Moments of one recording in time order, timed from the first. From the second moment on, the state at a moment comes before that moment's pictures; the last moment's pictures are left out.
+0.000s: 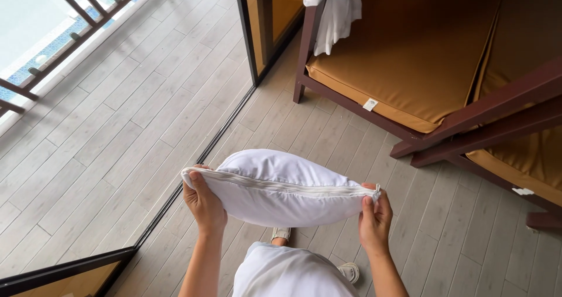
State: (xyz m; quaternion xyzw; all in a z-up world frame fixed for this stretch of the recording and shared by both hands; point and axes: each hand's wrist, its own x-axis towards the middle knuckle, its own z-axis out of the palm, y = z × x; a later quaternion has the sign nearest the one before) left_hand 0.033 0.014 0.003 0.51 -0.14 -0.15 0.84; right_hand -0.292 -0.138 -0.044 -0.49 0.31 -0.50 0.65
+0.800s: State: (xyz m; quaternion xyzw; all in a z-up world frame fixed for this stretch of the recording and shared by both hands) left_hand -0.061 -0.016 0.085 0.67 -0.46 -0.23 0.53; right_hand -0.189 -0.126 0.030 -0.77 0.30 -0.30 0.47
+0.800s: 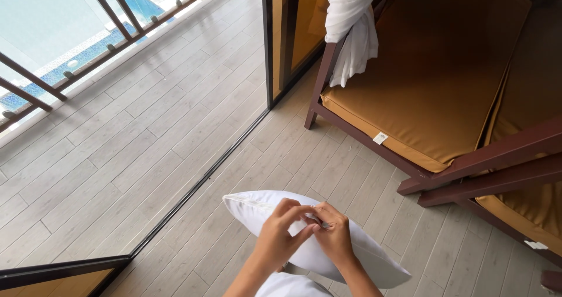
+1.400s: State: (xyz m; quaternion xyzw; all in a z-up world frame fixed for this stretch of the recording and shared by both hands) left_hand -0.061 -0.030 0.077 0.68 -0.43 -0.25 0.54; right_hand -0.193 -0.135 0.029 -0.84 0.29 -0.29 0.37
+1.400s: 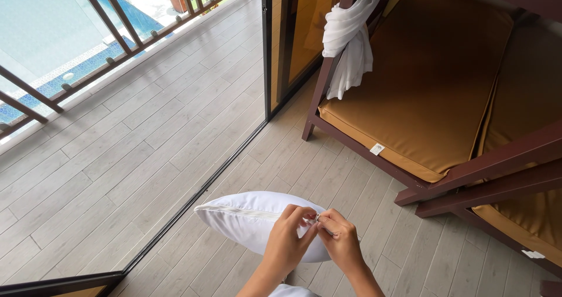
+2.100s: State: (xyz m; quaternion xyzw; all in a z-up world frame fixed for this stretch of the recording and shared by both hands) left_hand -0.037 -0.009 0.077 0.72 -0.44 -0.28 0.46; right_hand -0.172 -0.115 0.024 -0.82 0.27 -0.23 0.45
